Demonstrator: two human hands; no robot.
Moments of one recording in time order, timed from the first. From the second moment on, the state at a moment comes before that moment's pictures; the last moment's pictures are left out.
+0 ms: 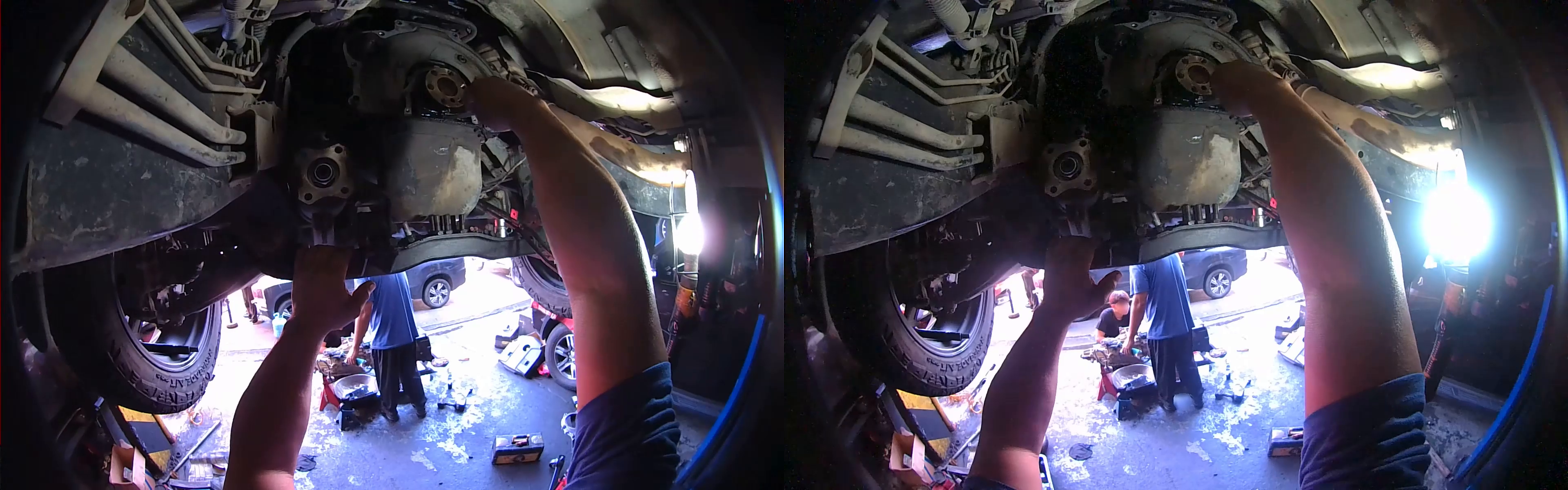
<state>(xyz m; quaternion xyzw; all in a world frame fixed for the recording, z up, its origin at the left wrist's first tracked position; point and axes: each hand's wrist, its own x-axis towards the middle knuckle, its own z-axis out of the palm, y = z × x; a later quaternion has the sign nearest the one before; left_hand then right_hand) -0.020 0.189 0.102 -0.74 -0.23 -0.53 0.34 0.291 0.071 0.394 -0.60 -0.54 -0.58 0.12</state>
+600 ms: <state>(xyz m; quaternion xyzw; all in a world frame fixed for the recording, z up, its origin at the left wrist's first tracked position) -0.019 0.192 0.101 -0.72 -0.20 -0.55 0.38 0.300 0.066 0.392 -0.61 -0.53 -0.57 0.10</state>
